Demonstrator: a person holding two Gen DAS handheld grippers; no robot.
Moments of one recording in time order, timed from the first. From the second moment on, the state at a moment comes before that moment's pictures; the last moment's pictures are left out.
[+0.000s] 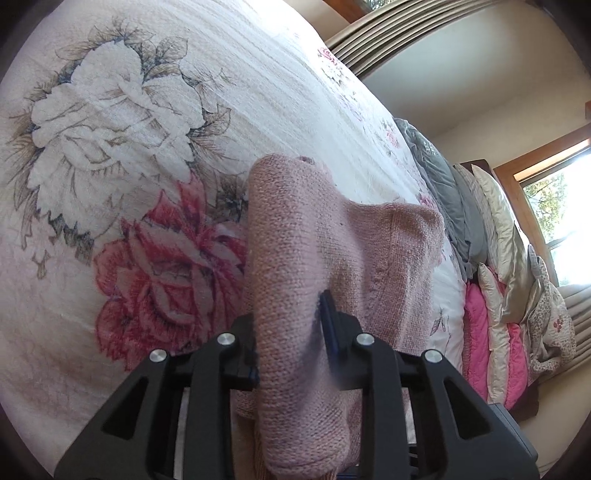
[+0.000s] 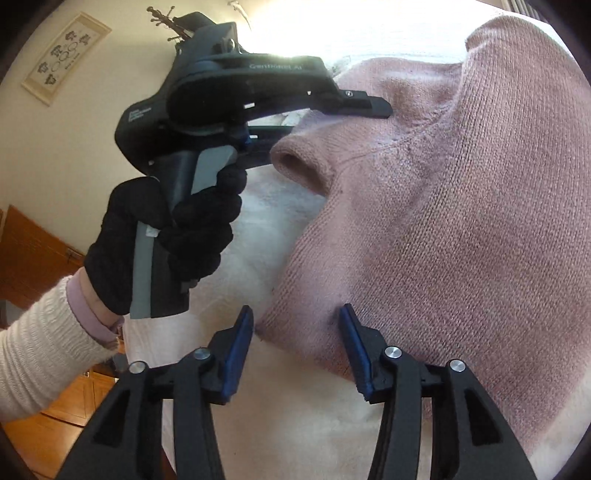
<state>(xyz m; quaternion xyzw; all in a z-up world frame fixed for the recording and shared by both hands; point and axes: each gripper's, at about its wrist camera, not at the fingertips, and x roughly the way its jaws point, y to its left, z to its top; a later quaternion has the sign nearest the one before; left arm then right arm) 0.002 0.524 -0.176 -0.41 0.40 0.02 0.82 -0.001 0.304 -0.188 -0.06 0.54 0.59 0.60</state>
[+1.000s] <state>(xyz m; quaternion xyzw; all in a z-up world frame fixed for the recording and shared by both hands) -0.065 0.415 -0.189 -0.31 0.48 0.05 0.82 0.090 0.161 -0.246 0.04 0.68 0.36 0.63</state>
